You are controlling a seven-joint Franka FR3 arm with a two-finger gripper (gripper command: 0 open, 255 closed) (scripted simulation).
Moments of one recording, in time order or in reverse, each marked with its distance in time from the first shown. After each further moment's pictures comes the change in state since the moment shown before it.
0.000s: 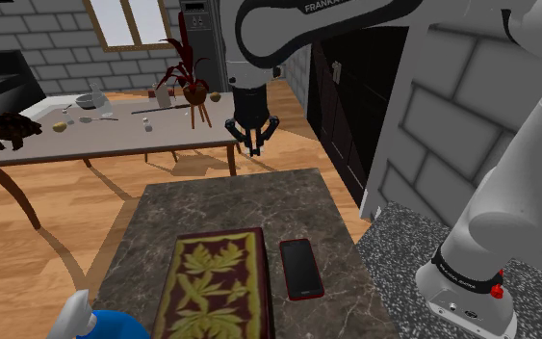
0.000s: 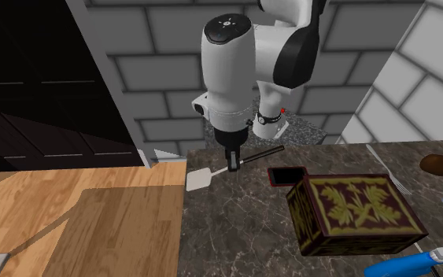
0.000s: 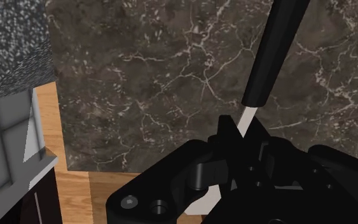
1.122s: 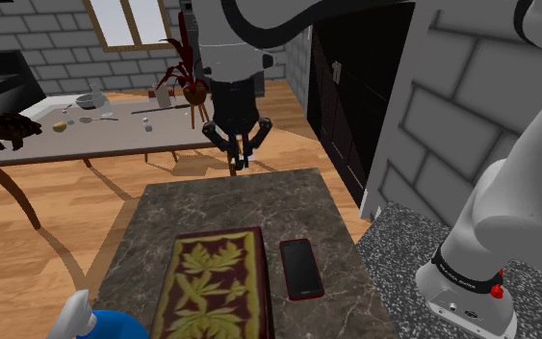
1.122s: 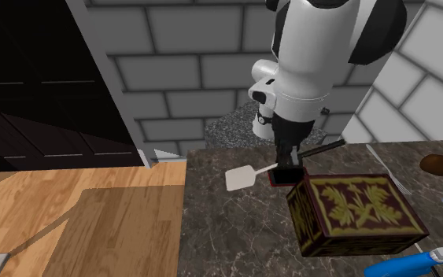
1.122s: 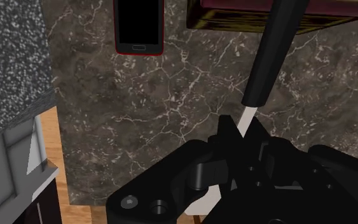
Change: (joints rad) arm 0.094 -0.051 0.102 0.069 0.031 -0.101 0.196
